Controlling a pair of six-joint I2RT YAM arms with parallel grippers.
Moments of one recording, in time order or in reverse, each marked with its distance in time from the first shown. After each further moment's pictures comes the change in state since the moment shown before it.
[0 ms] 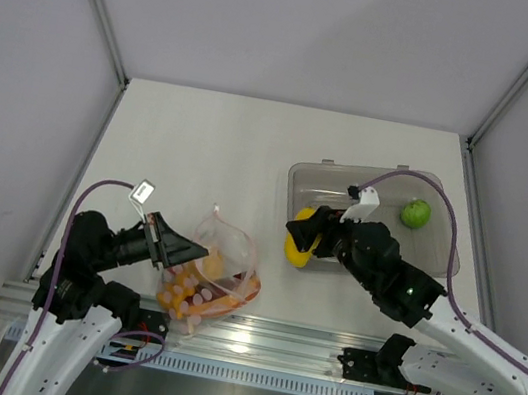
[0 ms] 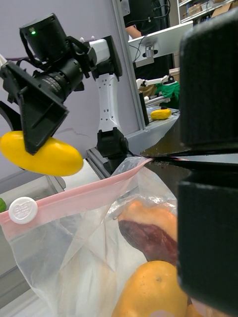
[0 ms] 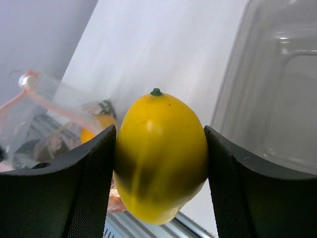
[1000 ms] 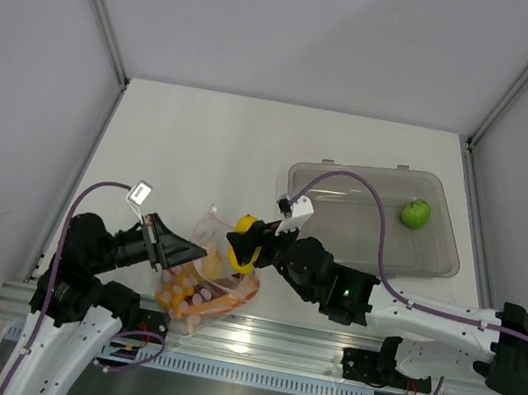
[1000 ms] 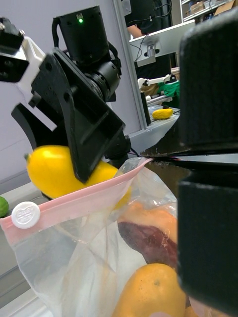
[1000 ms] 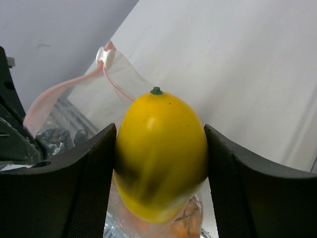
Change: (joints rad) left arm 0.000 -0.020 0.012 -0.027 -0.013 -0.002; right arm 0.385 0.318 0.049 0.376 0.239 -0.064
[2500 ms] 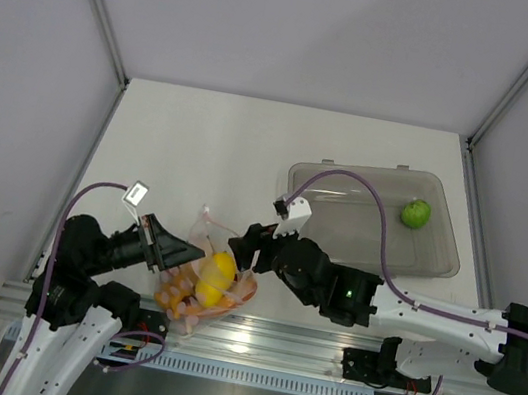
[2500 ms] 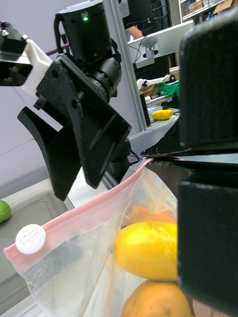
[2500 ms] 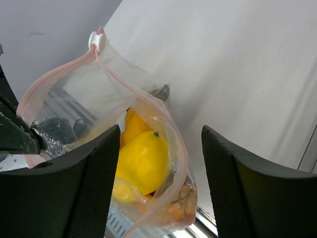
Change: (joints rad) left arm 0.000 -0.009 0.029 -0.024 0.002 0.001; right arm 0.052 0.022 0.084 -0.175 0.047 0.043
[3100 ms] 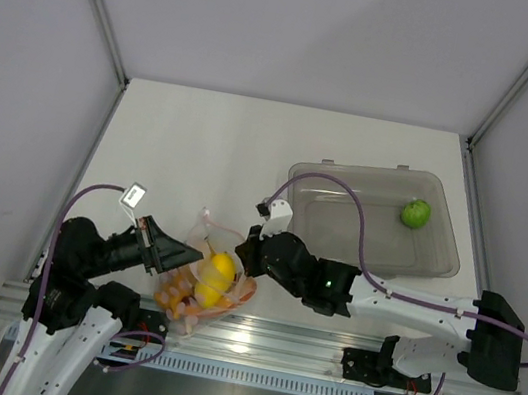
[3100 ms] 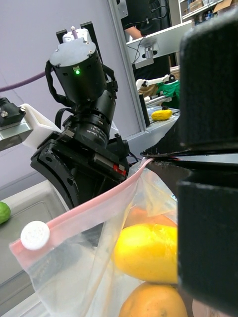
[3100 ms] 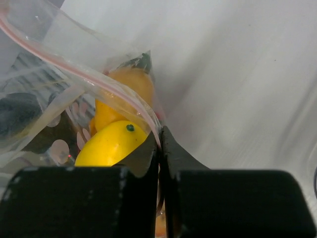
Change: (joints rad) left arm 0.000 -0.021 0.016 -0.027 0.000 0.000; right arm -0.075 0.114 -0.033 -0.005 -0.171 0.039
